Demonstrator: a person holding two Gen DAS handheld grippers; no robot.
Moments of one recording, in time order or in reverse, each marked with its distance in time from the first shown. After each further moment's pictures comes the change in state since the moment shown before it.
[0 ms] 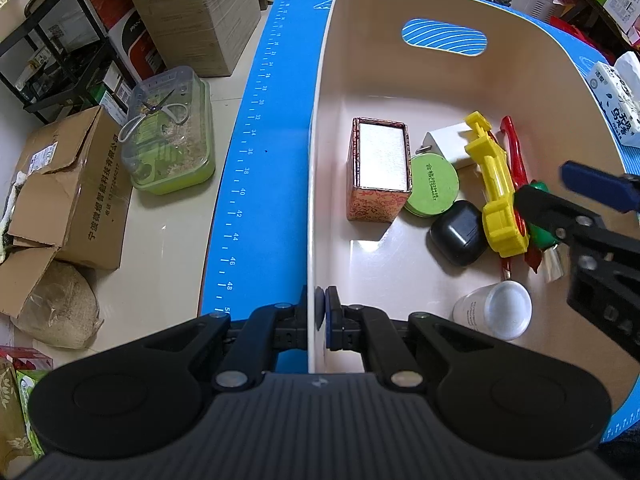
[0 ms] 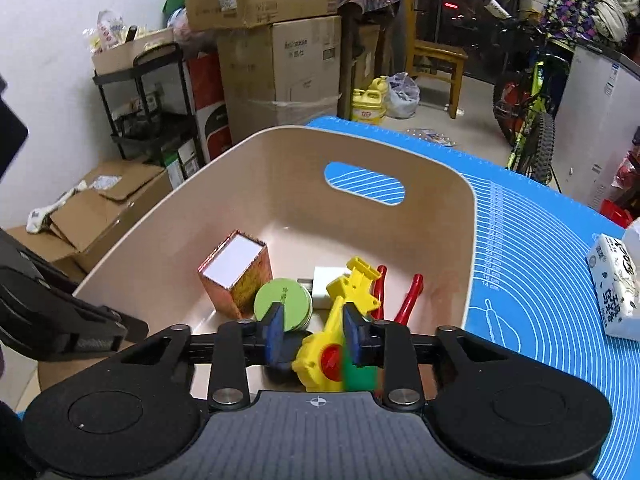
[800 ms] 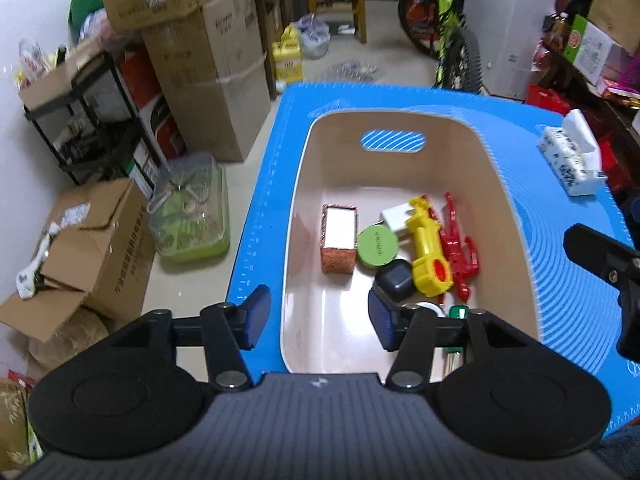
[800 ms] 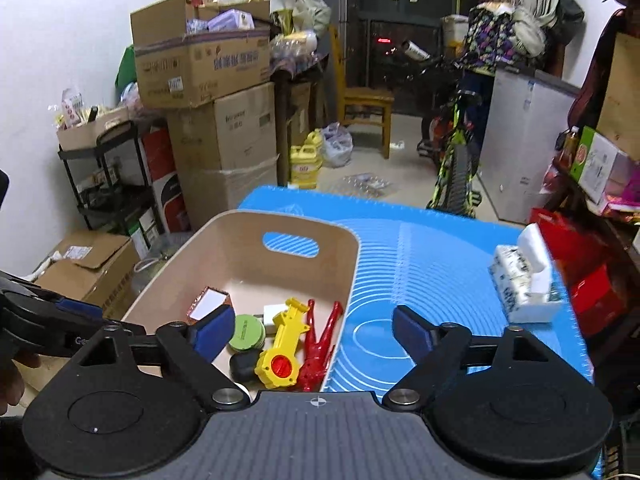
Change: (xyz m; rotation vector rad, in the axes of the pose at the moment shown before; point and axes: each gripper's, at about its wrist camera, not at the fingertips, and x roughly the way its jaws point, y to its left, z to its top) left arm -0.111 -0.034 -0.035 0.002 -0.290 0.038; right arm -0.140 -0.013 -0.008 0.107 -0.177 -0.146
